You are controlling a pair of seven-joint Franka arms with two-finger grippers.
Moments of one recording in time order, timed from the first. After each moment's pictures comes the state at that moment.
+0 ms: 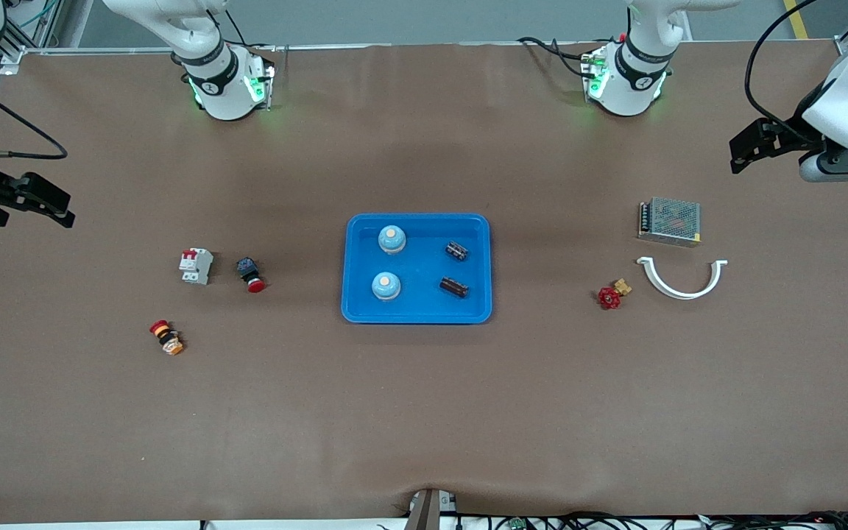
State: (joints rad) left arm -0.03 -0.11 -0.08 -1.69 0.04 1.54 -0.09; right arm 0.00 0.00 -0.02 -1.59 -0.02 1.67 0.01
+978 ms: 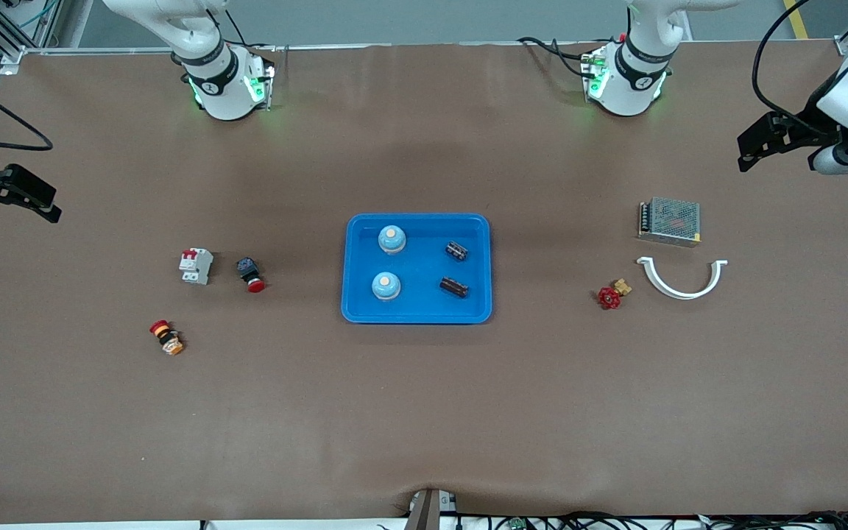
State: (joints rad) left arm -0.03 -0.11 -0.08 -1.66 0.03 1.54 -0.09; right arm 0.00 -0.01 -0.03 -1.58 -0.02 1.65 0.01
